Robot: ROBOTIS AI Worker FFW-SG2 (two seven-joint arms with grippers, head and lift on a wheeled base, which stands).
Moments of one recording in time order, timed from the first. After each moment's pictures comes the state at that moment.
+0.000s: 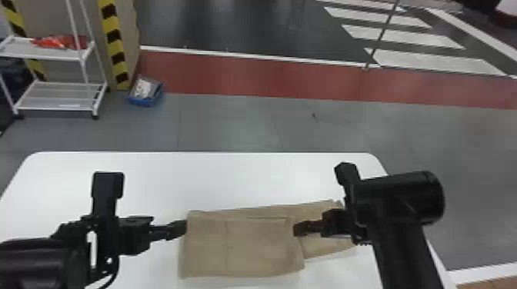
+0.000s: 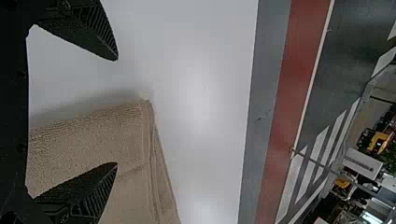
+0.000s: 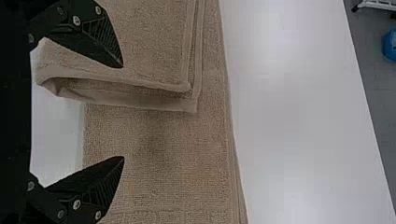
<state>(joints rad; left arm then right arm) -0.02 0.01 -0.03 -1.65 0.05 0.90 -0.47 -0.26 -0.08 -0.12 -1.50 0.43 1.43 0.79</state>
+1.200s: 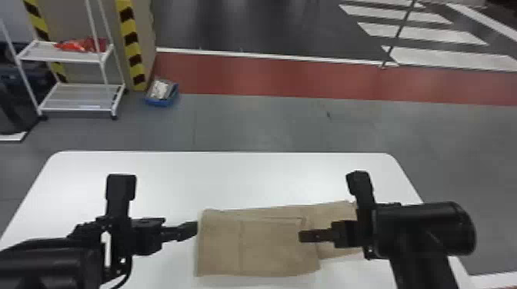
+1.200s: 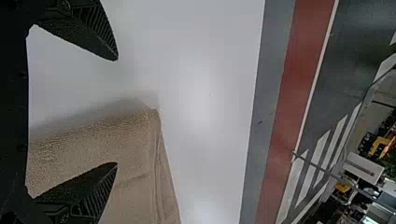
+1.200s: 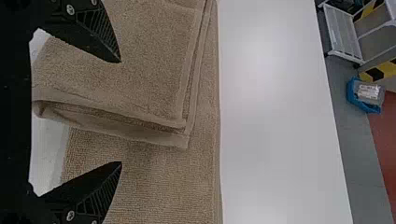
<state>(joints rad) -0.01 0.01 -0.01 -1.64 0.05 0.89 -0.49 -0.13 -0.07 -0.13 -1.59 0.36 1.23 0.81</state>
